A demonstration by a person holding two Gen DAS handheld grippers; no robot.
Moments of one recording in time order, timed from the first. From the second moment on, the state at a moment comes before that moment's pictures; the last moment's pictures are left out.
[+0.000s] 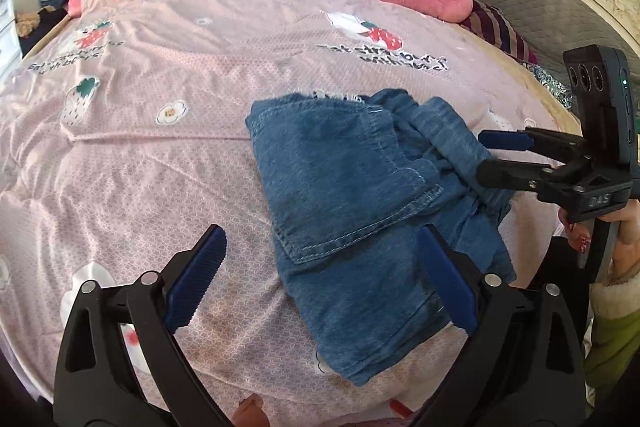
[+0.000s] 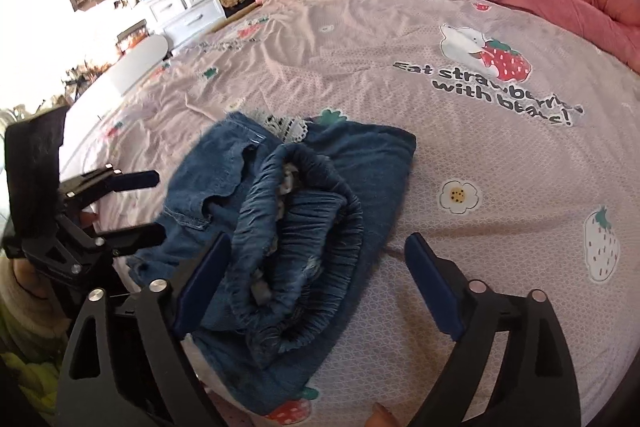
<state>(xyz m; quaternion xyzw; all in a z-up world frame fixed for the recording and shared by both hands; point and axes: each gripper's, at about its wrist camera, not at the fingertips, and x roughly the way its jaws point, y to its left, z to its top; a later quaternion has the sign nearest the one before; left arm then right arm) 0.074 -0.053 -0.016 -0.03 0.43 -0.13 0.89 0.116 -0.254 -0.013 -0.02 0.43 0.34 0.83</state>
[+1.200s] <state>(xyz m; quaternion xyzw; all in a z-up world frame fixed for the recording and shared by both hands) 0.124 -0.055 0.013 -0.03 0.39 -0.18 0.90 0.165 -0.236 0.015 0.08 0.38 0.38 0.84</state>
